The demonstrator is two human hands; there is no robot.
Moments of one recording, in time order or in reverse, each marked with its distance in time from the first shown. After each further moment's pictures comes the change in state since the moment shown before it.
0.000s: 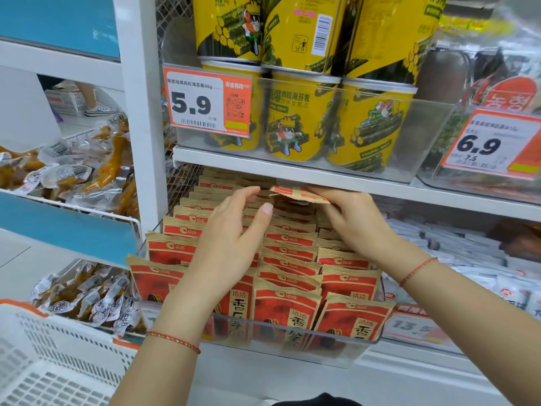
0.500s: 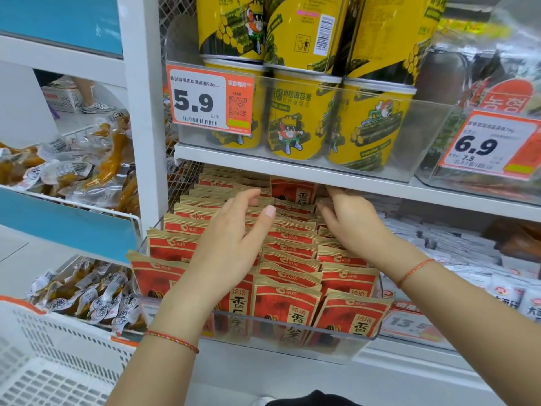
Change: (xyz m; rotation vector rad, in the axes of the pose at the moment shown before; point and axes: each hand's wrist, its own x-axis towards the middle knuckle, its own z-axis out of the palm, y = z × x) left_hand -0.003 -0.001 0.000 0.066 -0.043 0.010; right_hand 0.002 0.001 0.009 -0.276 -0.088 0.161
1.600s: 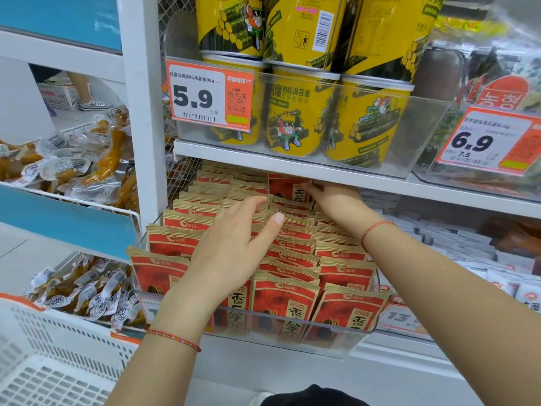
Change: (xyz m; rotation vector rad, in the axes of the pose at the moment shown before) left_hand -0.007 0.008 -0.001 0.172 -0.098 -0.011; right_hand 0.042 -0.002 0.012 0.133 -0.167 0.285
